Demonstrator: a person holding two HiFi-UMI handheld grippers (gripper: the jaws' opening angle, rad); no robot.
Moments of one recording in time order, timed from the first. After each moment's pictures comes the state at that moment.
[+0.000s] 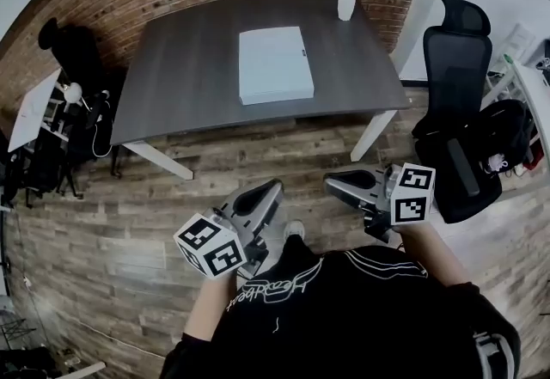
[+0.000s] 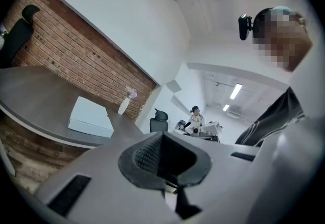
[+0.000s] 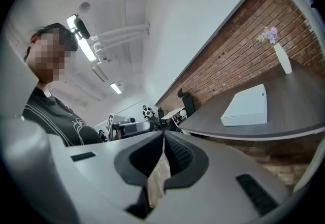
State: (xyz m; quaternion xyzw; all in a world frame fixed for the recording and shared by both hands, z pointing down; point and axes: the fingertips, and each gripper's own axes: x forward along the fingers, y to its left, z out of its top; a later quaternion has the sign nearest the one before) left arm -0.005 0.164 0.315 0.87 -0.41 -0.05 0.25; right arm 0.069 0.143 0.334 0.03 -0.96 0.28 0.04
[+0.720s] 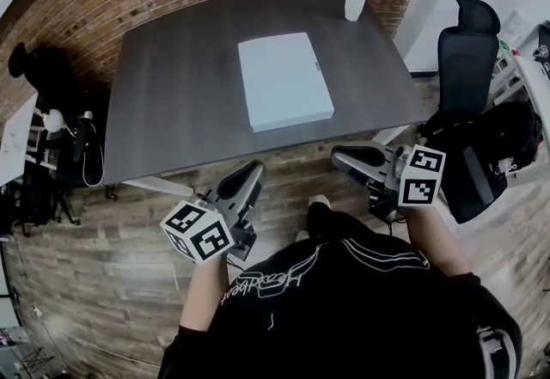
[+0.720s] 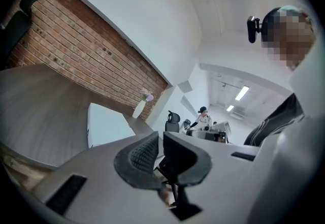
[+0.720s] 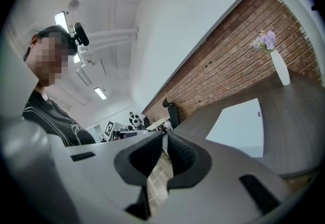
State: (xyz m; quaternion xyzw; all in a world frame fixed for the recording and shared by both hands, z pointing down) left arm -0.144 0.003 0.338 0.87 -0.41 -0.04 0.28; right arm -0.020 -0.024 0.332 0.11 -0.95 0.28 0.01
